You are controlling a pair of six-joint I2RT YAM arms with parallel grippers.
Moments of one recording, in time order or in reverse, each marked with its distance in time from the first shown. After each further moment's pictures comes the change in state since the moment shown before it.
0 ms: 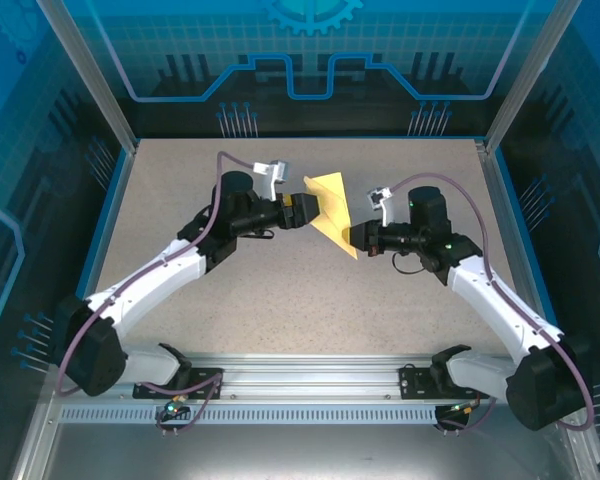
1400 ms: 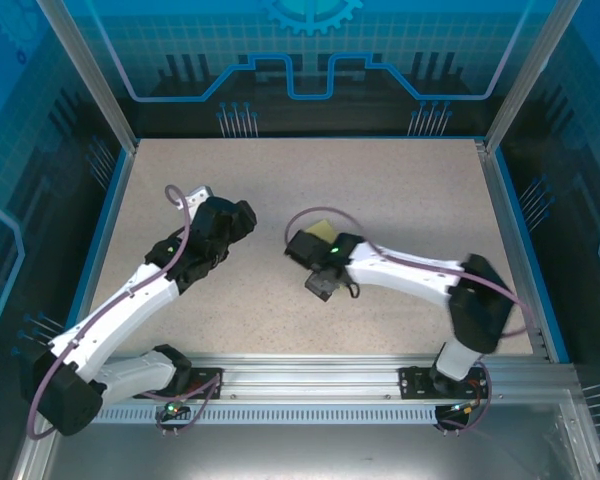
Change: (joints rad) left arm 0.029 -0.185 -0.071 -0.529 -0.778 -0.235; right arm 0.568 0.457 0.324 -0.553 0.991 -0.257
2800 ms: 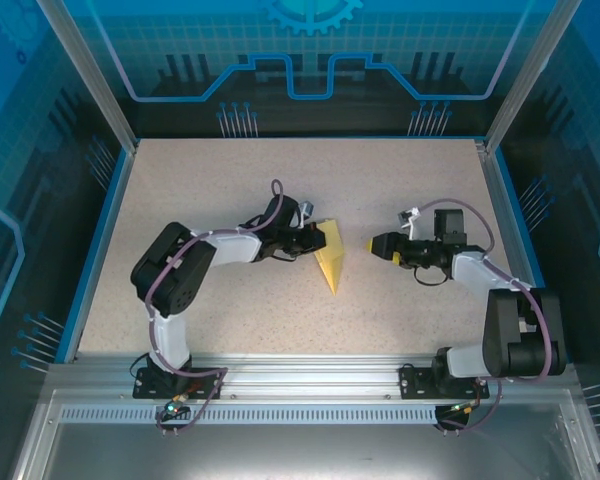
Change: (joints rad) left arm -0.035 0.772 0.092 0.679 0.912 0.127; right arm -0.948 -0.220 -0.568 0.740 -1.324 0.247
